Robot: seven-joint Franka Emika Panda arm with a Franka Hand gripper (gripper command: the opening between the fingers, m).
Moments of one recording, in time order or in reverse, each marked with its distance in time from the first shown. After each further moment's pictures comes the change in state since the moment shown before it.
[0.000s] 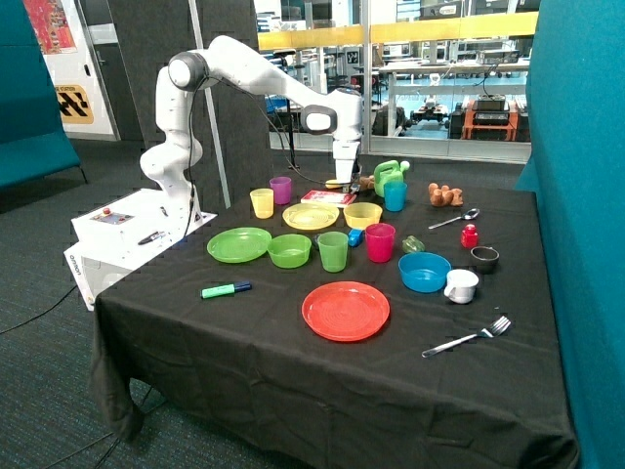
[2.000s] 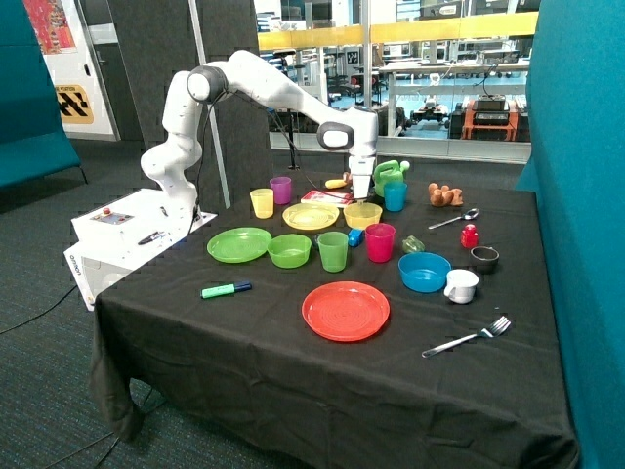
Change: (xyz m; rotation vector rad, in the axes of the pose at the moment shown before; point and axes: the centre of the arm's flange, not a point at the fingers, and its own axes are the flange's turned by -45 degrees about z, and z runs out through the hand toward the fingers) arm 0.044 -0.013 0.048 0.000 0.000 -0.035
